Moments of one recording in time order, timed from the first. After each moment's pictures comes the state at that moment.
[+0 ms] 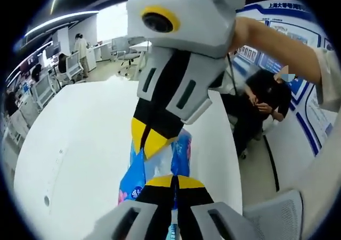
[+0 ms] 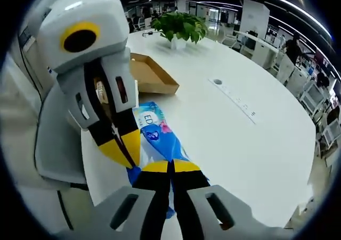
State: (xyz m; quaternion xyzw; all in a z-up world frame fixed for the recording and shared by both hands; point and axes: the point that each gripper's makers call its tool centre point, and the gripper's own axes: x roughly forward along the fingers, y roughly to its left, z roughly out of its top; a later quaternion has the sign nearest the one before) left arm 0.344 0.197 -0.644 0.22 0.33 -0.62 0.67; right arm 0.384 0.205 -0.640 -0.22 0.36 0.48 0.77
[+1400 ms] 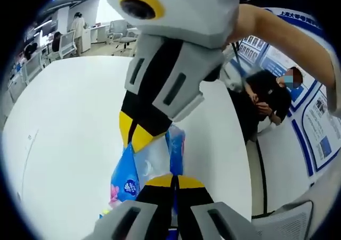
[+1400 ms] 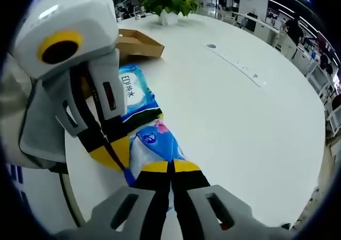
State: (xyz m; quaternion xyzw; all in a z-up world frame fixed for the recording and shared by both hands) left arm 0.346 0.156 -0.732 0.19 0.40 -0.63 0.64; right arm 0.401 0.158 -0.732 -0.22 0.42 0.47 0.74
